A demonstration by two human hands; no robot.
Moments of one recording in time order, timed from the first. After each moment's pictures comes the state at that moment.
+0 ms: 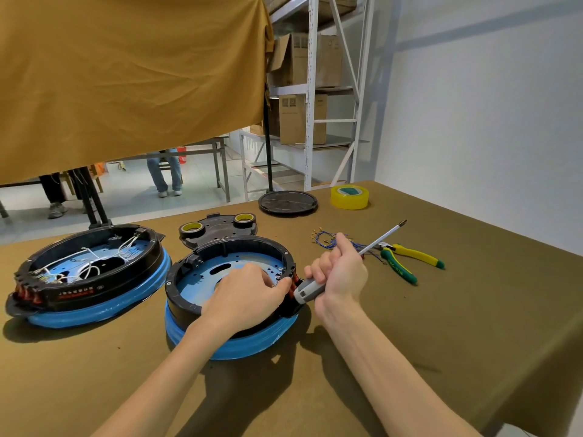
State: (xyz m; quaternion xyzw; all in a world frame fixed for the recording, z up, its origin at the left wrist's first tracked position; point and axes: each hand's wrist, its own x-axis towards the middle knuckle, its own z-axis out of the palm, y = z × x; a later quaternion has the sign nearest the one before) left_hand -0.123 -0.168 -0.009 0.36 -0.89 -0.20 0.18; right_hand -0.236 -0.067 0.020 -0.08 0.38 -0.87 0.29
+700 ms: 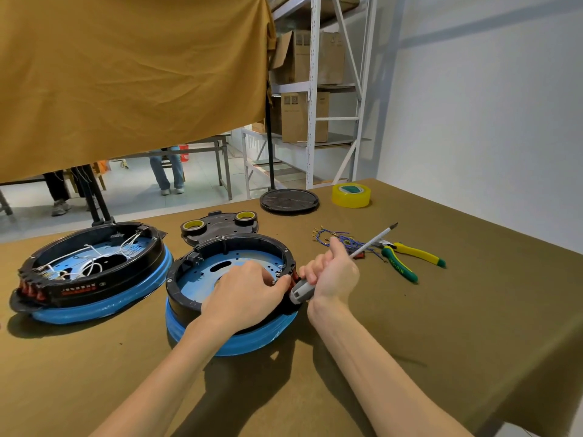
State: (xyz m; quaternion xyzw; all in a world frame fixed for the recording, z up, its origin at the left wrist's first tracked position) left_hand -0.121 -0.166 -0.009 0.35 -0.90 -0.17 0.20; right_hand -0.232 -0.076 0.008 -0.08 0.38 -0.88 0.27
